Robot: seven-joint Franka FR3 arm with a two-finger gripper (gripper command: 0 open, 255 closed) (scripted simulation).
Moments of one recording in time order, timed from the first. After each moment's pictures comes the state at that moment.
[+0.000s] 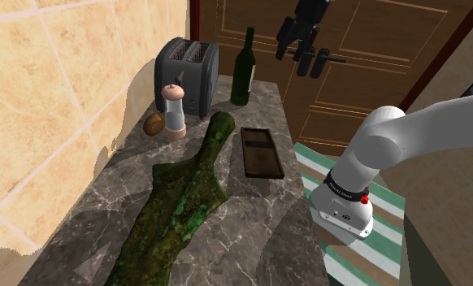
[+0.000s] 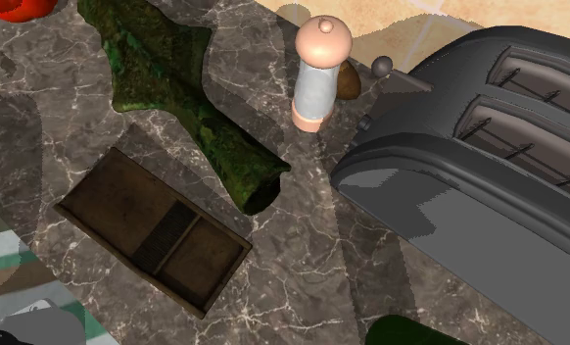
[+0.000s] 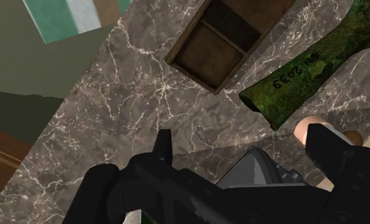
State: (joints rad) arm -0.02 -0.83 -0.04 -2.41 0.12 1.69 0.17
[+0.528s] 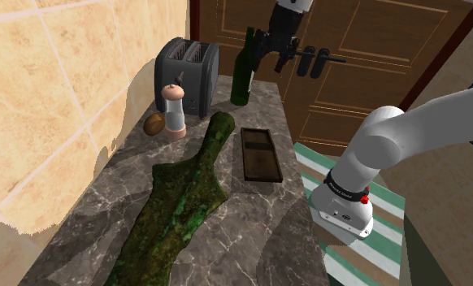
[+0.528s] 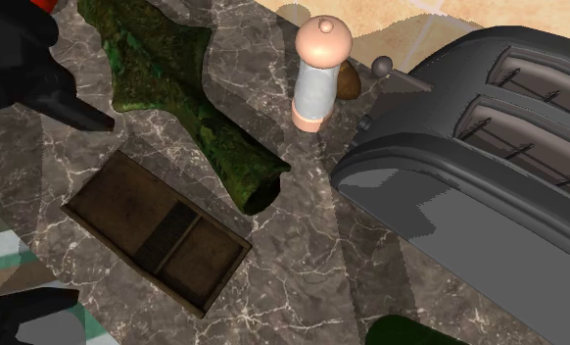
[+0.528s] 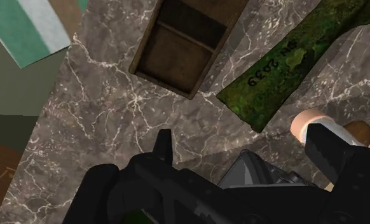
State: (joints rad) arm -0.02 -0.74 0.14 -2.42 0.18 1.80 0.42
